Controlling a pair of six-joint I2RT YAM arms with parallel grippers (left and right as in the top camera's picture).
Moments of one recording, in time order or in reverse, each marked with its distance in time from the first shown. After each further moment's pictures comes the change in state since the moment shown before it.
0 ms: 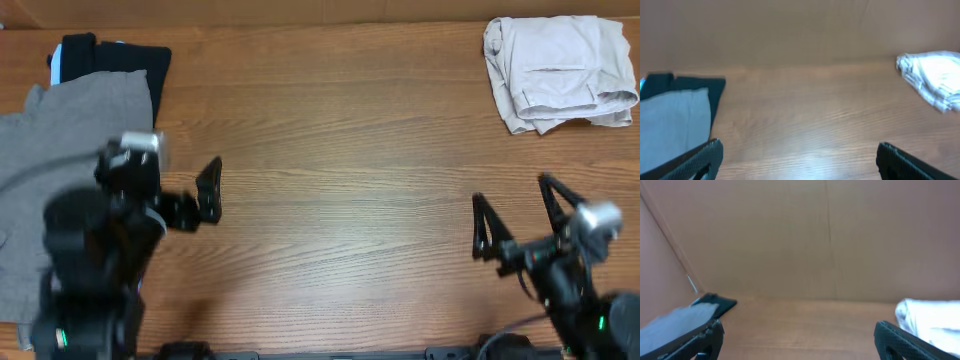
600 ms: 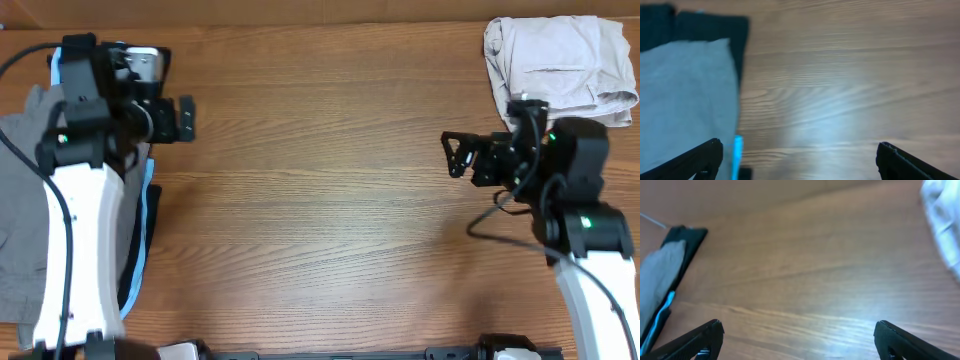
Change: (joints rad) left arm 0.164 0.687 0.311 -0.057 -0.043 0.140; right arm 0.000 0.756 0.227 -0.150 -0.039 -0.006
